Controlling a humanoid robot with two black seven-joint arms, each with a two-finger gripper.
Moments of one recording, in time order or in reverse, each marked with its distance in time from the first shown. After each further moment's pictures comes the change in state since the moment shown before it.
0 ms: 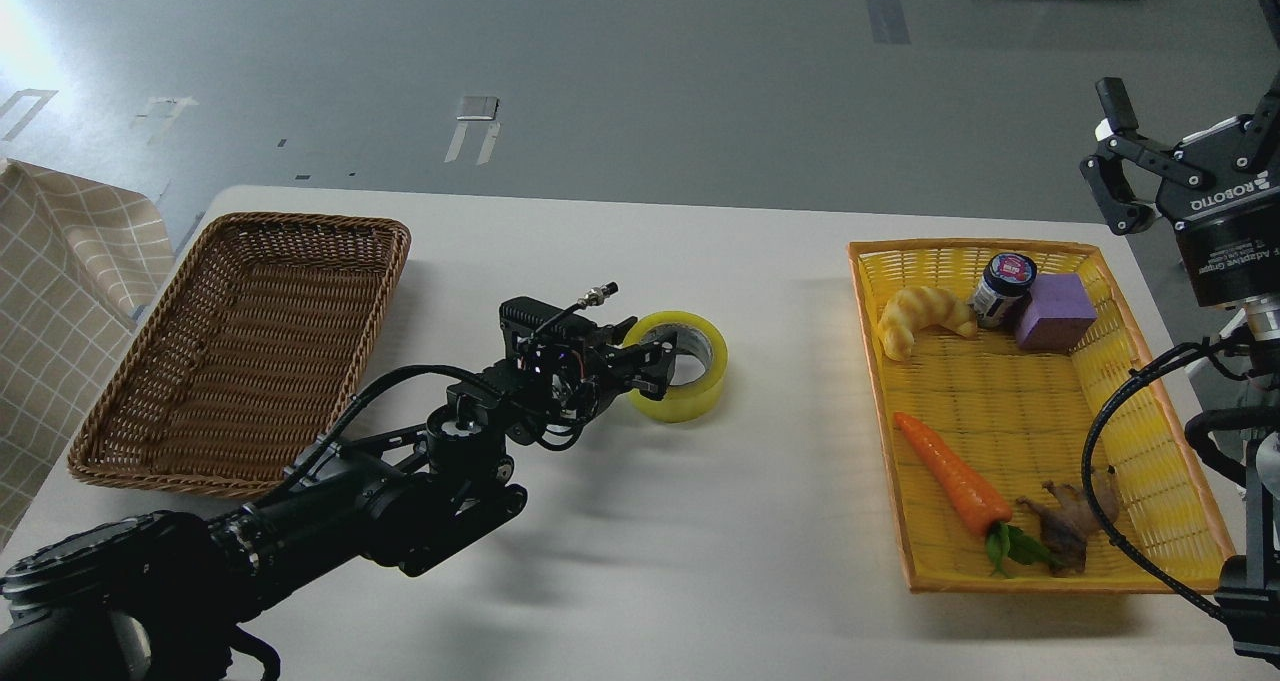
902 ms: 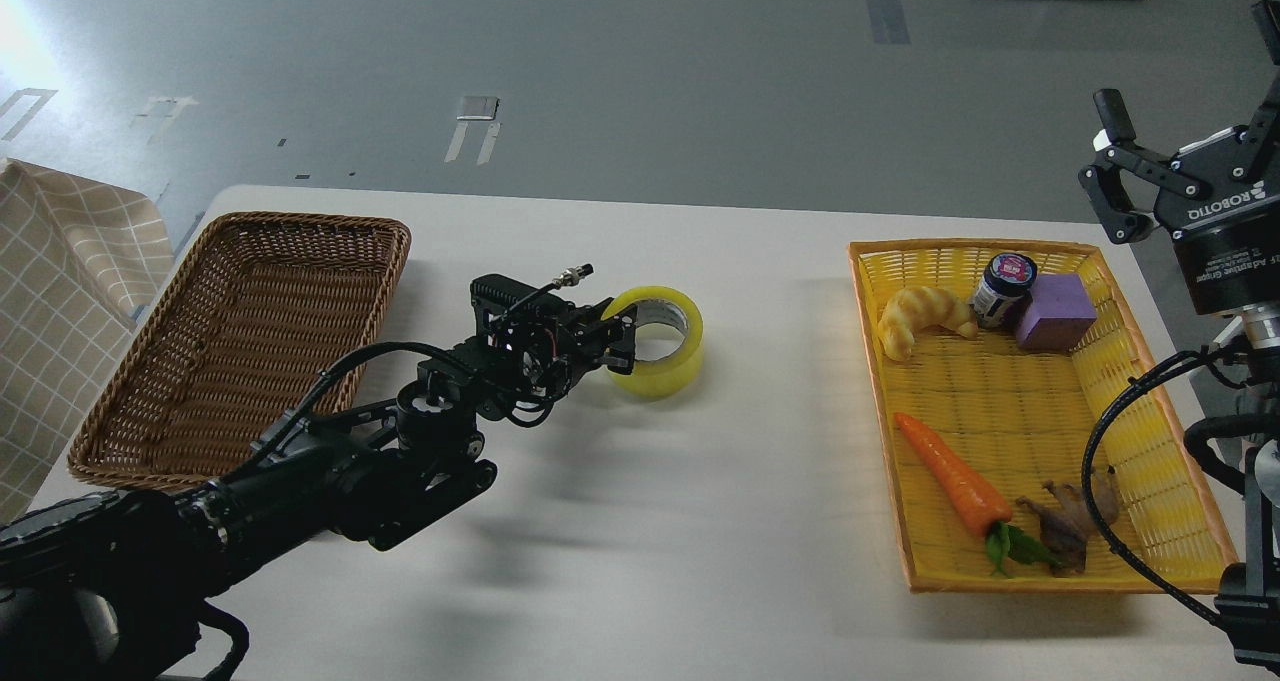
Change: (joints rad) left arm -0.067 0.100 0.018 -0.003 -0.004 -0.008 0.005; right arm -0.015 0.001 0.000 -0.002 -0.002 0.000 0.002
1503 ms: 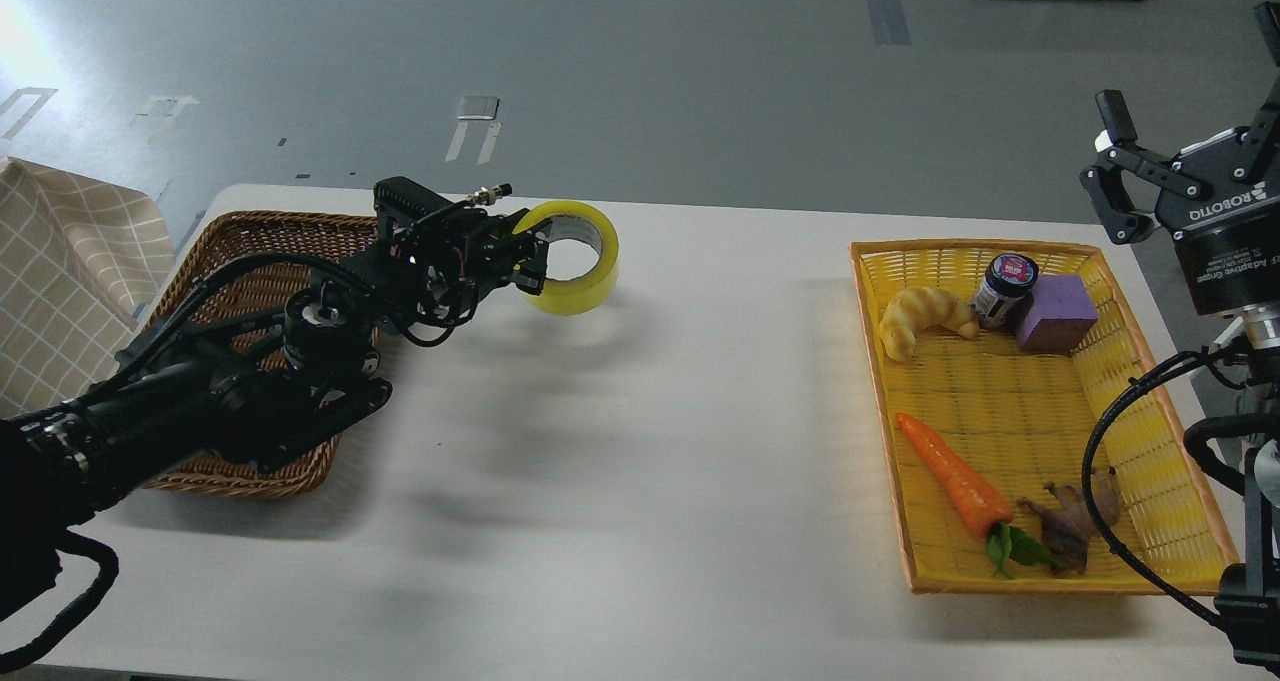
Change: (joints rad) left arm -0.126 0.297 0.068 -0.159 0.000 -0.036 -0.008; right arm 0.001 0.000 0.010 -0.006 0.000 0.000 0.003
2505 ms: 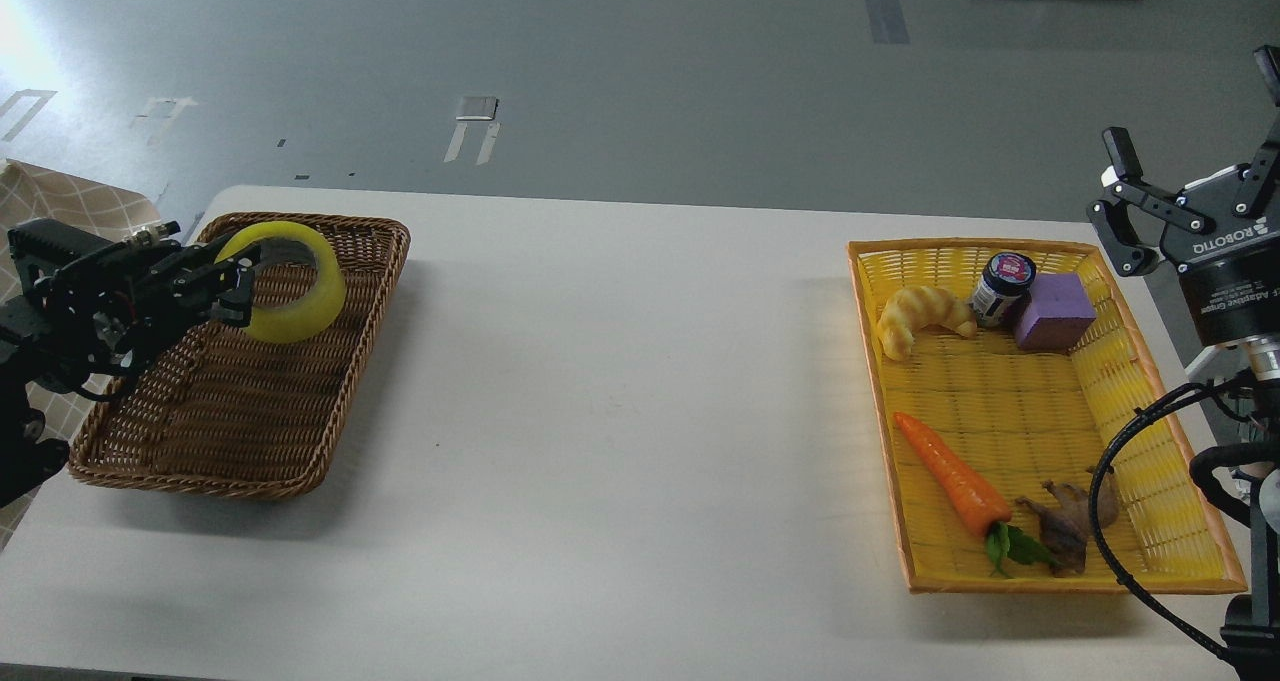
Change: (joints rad) left arm 0.283 0.469 -0.004 0.017 -0.181 0.242 -0.172; right arm -0.071 0.003 0.010 -0.001 0.000 0.000 -0.001
